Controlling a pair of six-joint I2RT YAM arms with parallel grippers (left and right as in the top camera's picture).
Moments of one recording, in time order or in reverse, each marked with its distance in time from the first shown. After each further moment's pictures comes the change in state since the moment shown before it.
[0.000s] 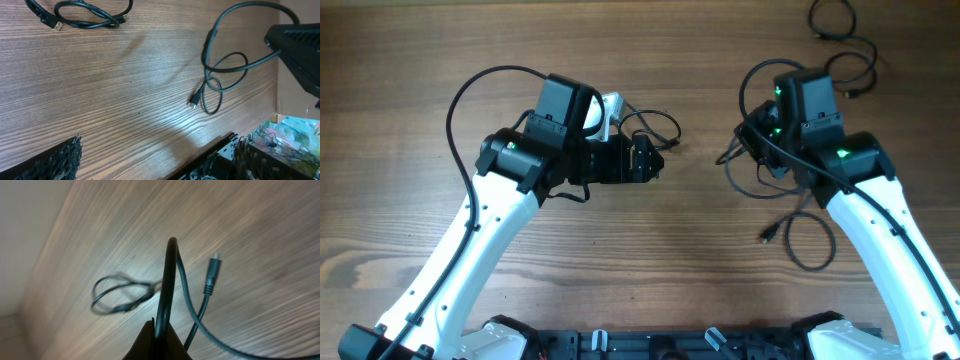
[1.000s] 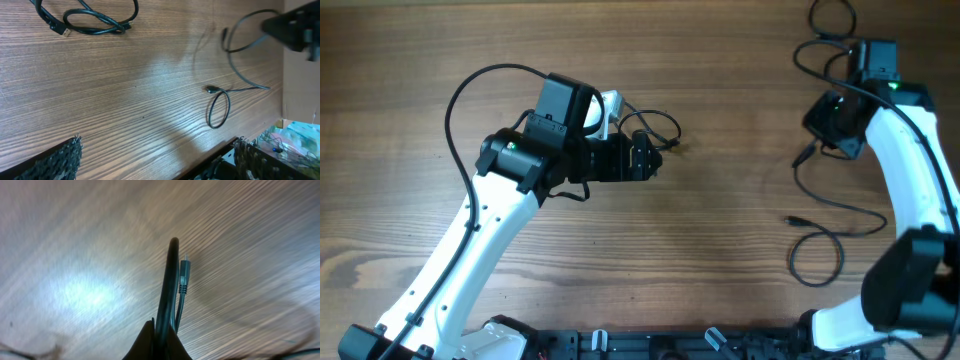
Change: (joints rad) left arm 0.000 0.000 0.000 0.011 -0.030 0.000; right arm -0.388 0.364 0.152 -0.119 0.008 -0.470
